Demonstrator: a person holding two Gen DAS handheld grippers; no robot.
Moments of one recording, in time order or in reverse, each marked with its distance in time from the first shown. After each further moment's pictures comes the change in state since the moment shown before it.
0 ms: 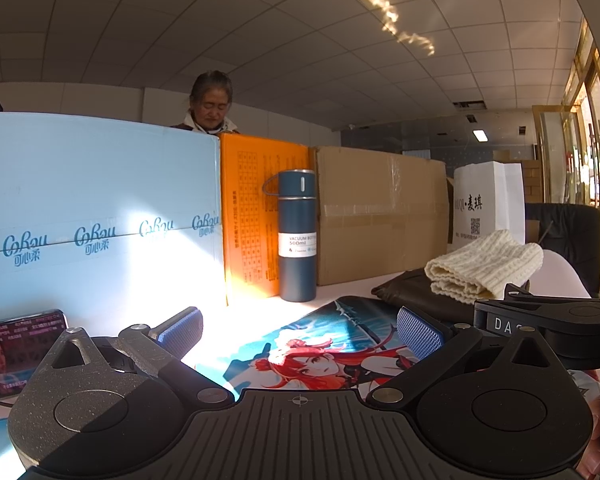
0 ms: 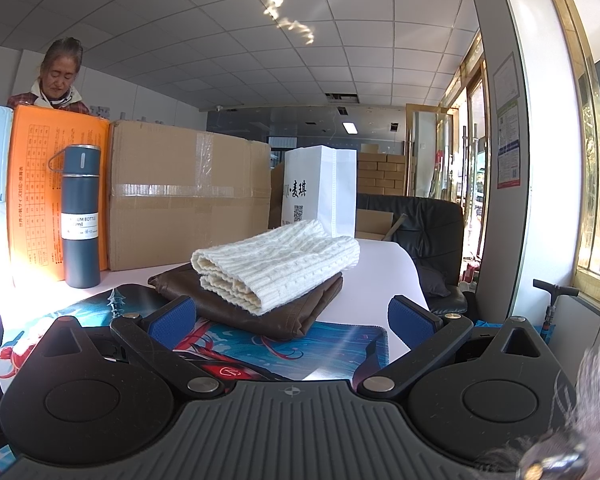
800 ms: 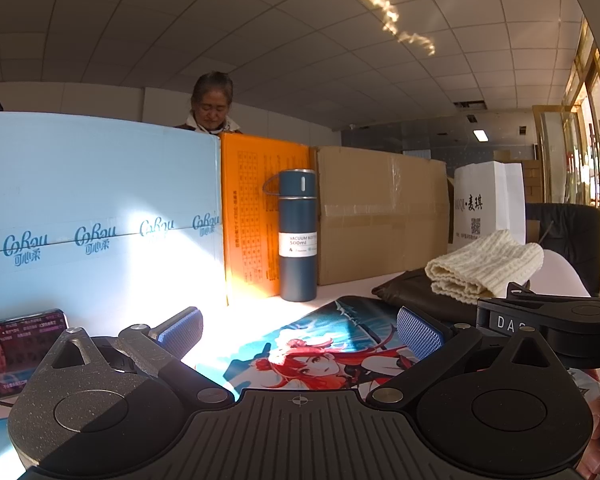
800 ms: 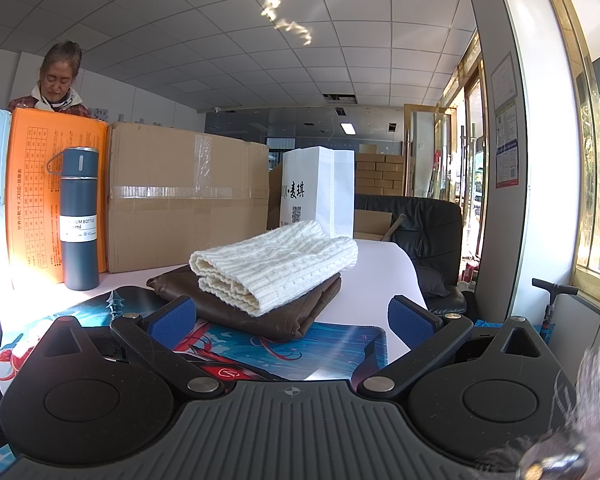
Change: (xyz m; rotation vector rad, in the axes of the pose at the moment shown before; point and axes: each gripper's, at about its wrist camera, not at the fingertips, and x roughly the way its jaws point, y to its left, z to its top) left arm -0.004 -0.001 -0.001 -0.005 0.001 0.000; right arm 0.000 -0.002 0.001 0.001 -0.001 -0.004
